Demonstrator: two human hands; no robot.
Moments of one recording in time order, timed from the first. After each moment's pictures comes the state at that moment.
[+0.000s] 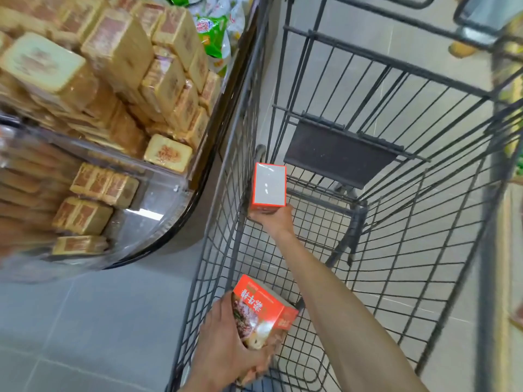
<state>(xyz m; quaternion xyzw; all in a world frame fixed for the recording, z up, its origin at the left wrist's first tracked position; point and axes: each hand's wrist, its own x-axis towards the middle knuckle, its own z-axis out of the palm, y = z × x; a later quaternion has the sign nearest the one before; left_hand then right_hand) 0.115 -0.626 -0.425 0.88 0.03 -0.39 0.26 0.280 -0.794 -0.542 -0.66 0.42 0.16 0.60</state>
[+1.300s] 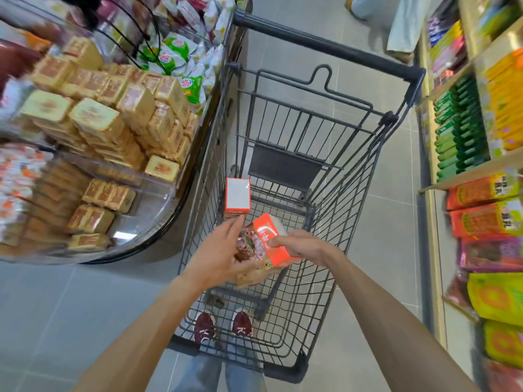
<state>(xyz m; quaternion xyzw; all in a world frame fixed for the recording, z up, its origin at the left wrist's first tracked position) 0.186 -0.668 -0.314 0.91 -0.29 -0.23 0.21 0.158 -0.905 -0.312 -0.71 0.27 0.44 0.48</state>
